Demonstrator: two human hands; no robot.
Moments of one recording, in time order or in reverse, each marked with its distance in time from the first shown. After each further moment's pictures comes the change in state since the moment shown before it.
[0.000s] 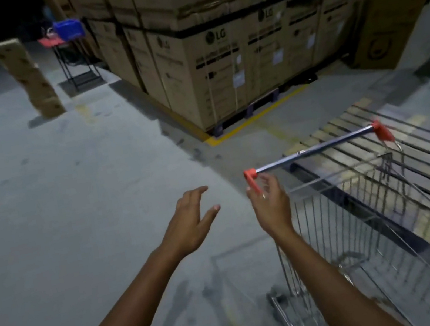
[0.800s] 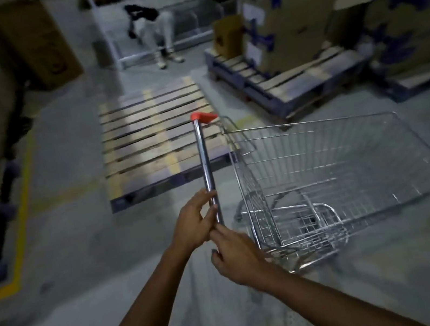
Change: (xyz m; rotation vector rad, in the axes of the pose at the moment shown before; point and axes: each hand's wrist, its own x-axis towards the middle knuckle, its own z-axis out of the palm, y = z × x) left_hand 0.313 0.015 0.153 -0.341 -0.884 0.907; right_hand 0.107 0.013 0.118 -0.668 0.330 0.494
